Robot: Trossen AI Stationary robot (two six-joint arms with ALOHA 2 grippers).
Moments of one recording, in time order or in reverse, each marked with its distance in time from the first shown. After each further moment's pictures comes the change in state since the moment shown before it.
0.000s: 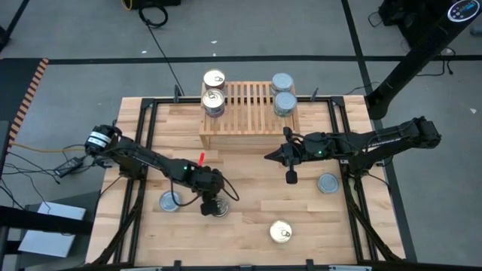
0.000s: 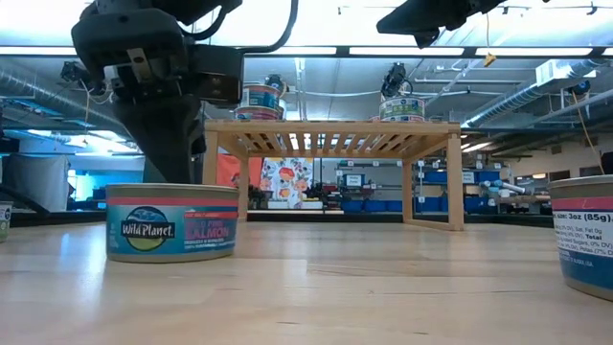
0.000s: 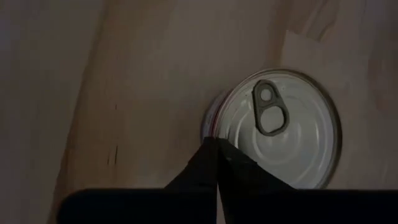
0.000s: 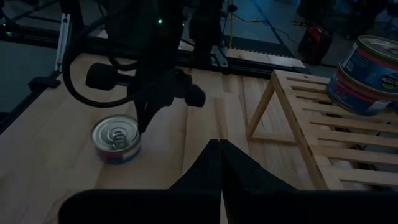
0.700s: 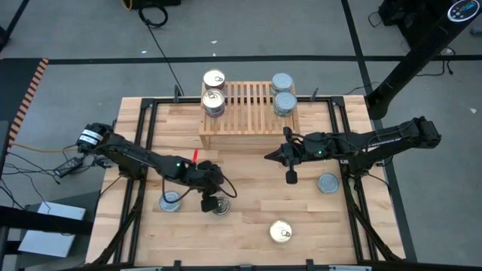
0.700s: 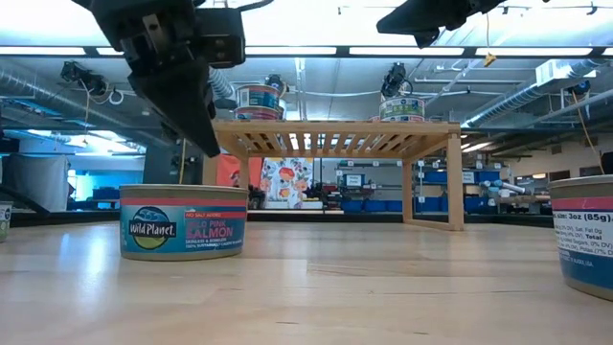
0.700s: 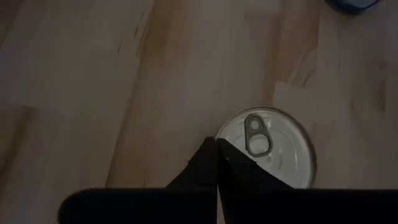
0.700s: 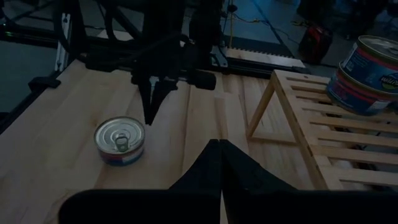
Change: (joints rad) left arm -0.013 -0.103 0.000 0.029 -0.132 0.052; right arm 0.000 0.000 0.000 0.000 0.000 0.000
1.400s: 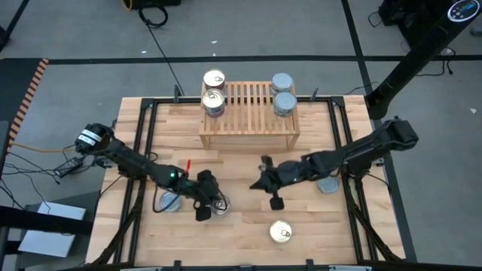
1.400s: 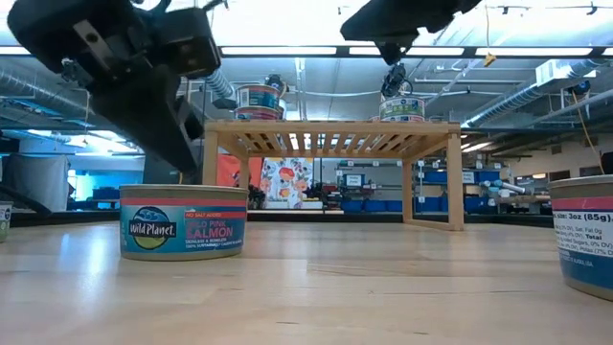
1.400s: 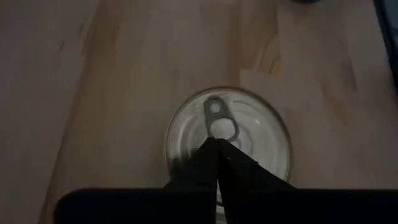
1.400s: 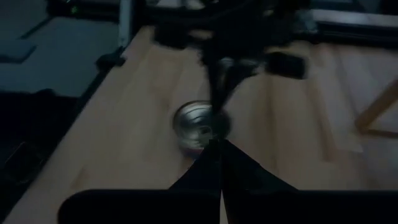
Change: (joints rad) left arm -0.104 -0.012 -0.187 0.318 -0.032 0.018; right arm 0.170 0.347 0.135 0.076 -0.042 0.164
